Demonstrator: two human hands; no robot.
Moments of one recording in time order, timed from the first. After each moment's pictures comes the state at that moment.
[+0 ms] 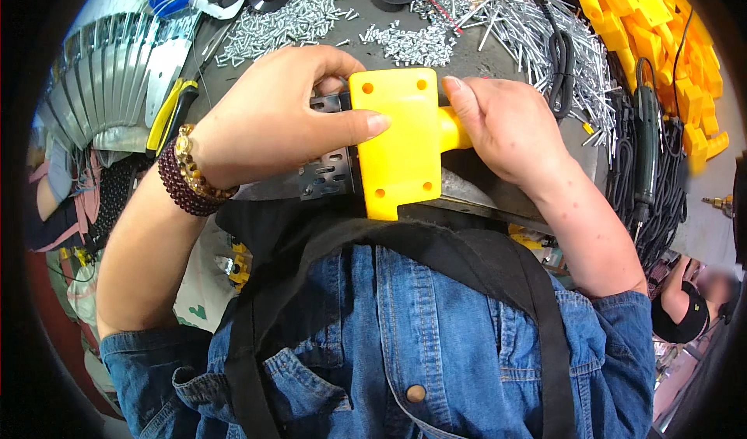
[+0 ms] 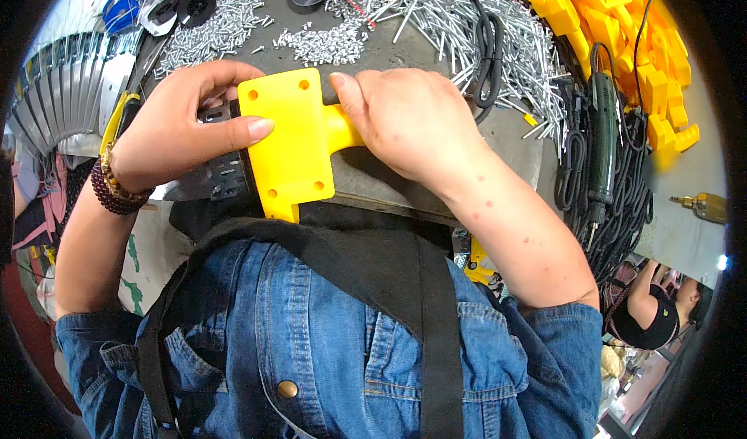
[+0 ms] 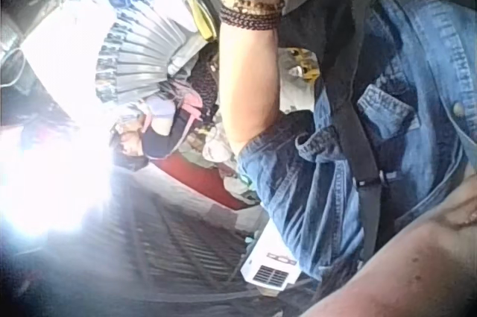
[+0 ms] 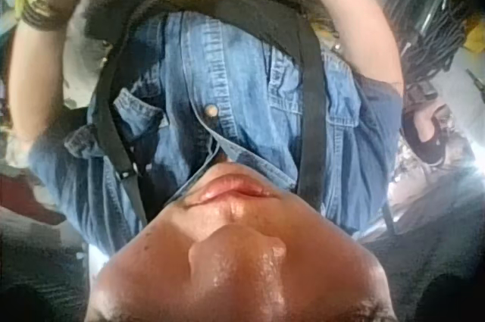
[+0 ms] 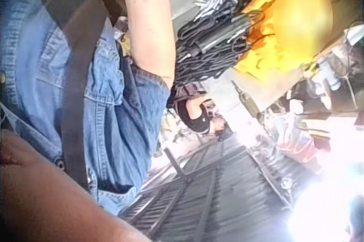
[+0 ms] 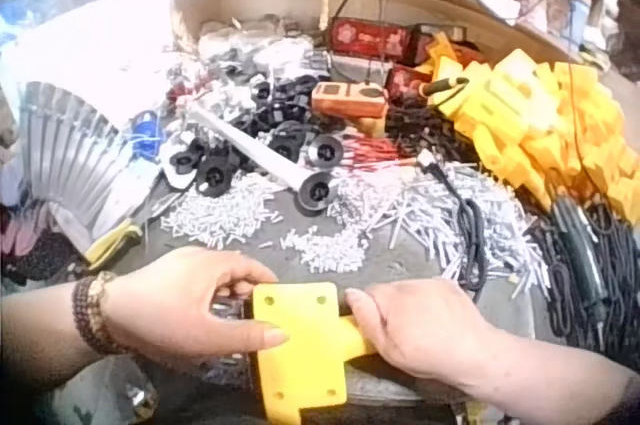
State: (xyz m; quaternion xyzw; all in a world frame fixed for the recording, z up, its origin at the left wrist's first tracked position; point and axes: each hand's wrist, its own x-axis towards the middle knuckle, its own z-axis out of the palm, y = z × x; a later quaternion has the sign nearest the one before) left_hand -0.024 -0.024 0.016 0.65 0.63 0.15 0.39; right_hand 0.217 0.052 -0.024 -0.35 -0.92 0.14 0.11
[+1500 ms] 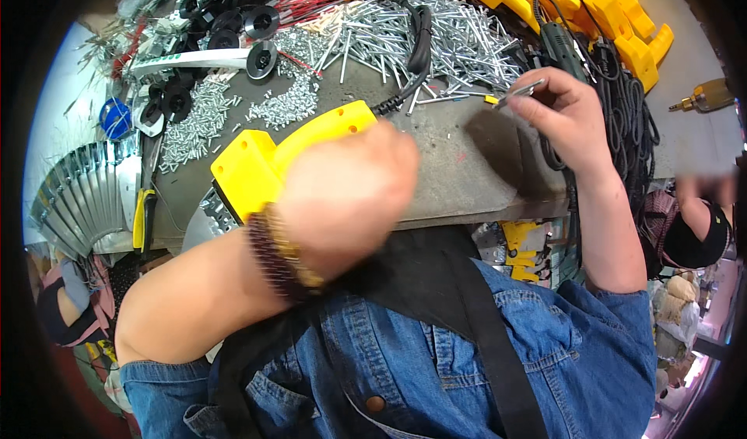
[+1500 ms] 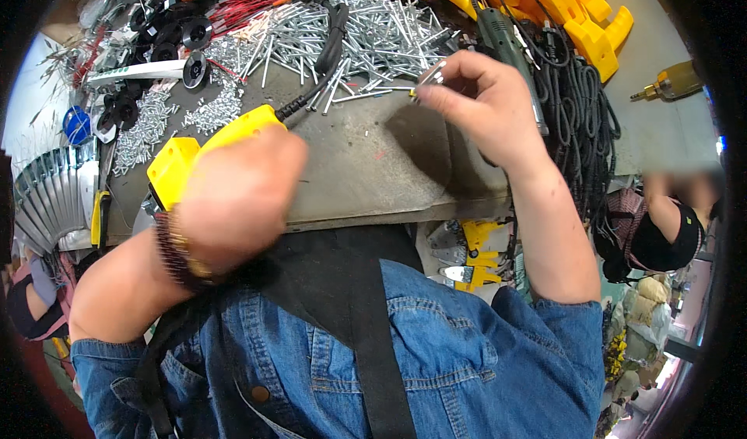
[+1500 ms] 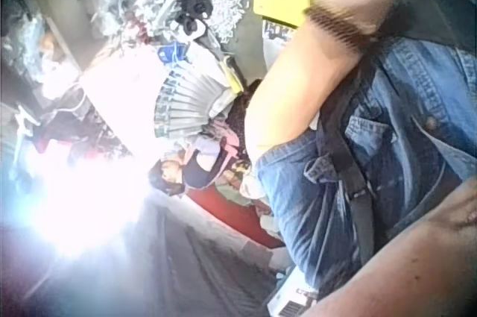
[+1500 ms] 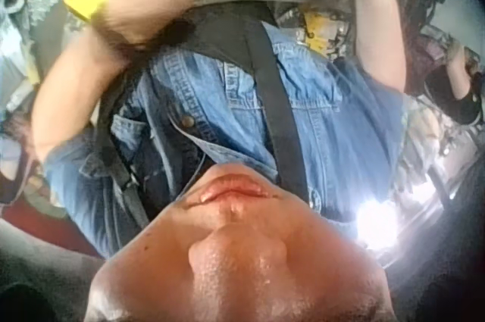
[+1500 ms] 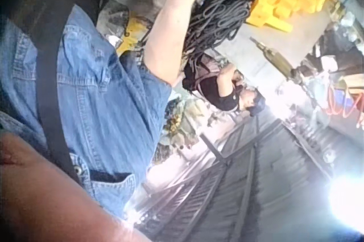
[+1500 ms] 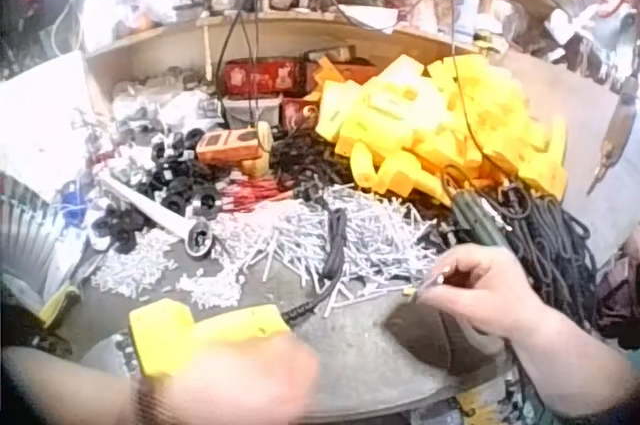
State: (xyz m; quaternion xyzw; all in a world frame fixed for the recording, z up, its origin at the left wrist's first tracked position) left_hand 0.120 -0.009 0.010 0.90 0.42 0.11 -0.01; right_hand 0.403 0.070 -0.005 -0.46 -0.70 0.39 0.38
